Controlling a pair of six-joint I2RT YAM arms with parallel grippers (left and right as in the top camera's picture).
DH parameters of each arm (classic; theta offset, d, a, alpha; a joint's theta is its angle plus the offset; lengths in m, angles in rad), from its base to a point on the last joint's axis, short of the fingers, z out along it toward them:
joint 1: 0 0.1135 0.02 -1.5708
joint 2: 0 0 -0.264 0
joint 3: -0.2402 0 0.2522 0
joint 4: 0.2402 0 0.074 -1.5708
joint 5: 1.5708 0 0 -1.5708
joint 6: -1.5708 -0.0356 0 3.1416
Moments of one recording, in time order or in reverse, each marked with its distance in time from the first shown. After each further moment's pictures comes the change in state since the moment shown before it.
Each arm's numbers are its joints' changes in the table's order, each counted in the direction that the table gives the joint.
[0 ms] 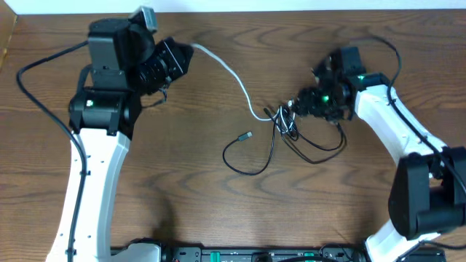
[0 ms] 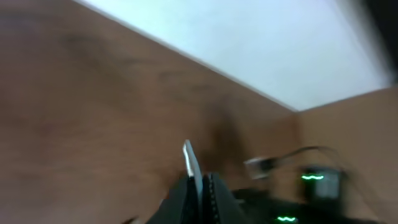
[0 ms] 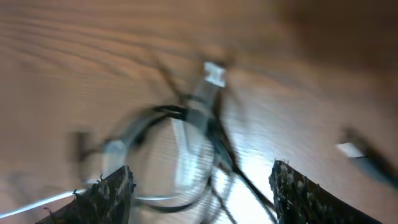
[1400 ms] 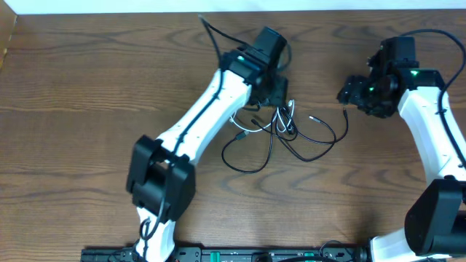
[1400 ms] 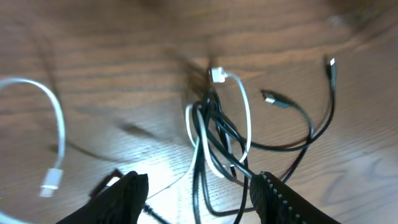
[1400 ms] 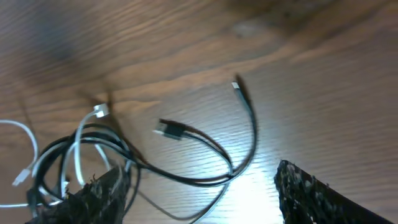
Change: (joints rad) left arm -0.515 0.650 -0.369 0.304 -0.249 -0.170; right arm -0.232 -0.116 -0.039 0.168 0.189 -0.096
